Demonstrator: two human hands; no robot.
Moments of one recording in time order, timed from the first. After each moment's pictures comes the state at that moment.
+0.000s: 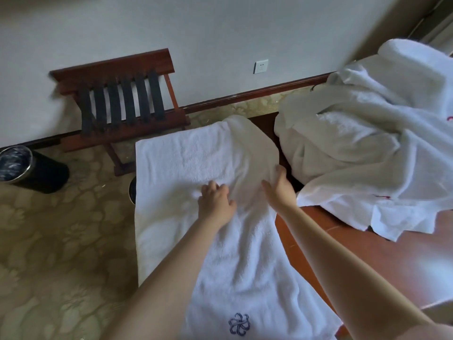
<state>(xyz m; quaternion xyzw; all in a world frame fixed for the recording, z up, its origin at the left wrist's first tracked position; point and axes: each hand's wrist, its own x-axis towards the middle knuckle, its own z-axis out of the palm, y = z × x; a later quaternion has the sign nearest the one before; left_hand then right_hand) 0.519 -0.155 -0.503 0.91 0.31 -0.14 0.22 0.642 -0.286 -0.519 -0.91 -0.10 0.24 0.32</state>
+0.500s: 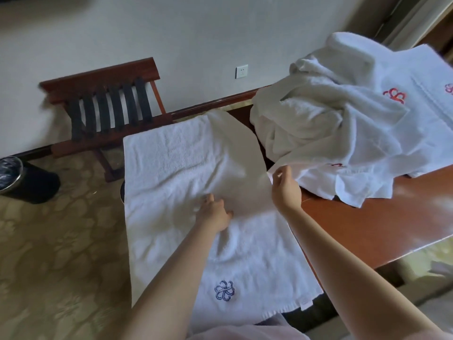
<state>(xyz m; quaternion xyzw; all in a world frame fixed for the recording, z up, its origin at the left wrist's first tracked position) 0.480 -0.223 -0.509 0.89 0.29 -0.26 0.25 0.606 -0.371 -0.490 -0.93 -0.07 0.13 0.34</state>
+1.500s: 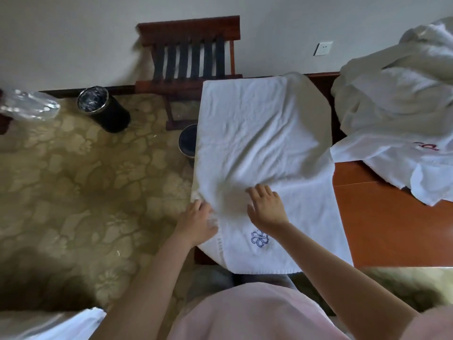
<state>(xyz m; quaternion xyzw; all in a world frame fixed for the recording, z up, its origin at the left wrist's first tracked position) 0.220 -0.213 -0.522 0.88 0.37 -0.20 0.24 0.406 -0.338 -0.522 -0.82 -0.53 0.17 0.11</state>
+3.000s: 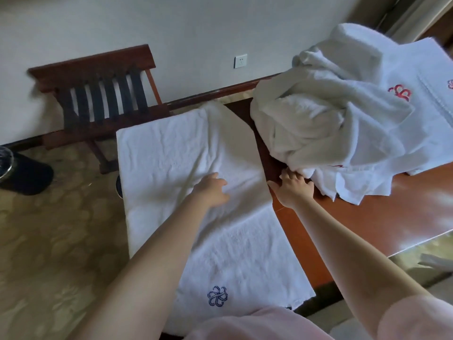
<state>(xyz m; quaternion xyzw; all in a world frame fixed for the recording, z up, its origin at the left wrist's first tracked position) 0.516 -0.184 -0.501 0.91 0.21 -0.26 0.26 0.640 -0.396 -0.510 -0.95 -0.19 0.24 -0.05</state>
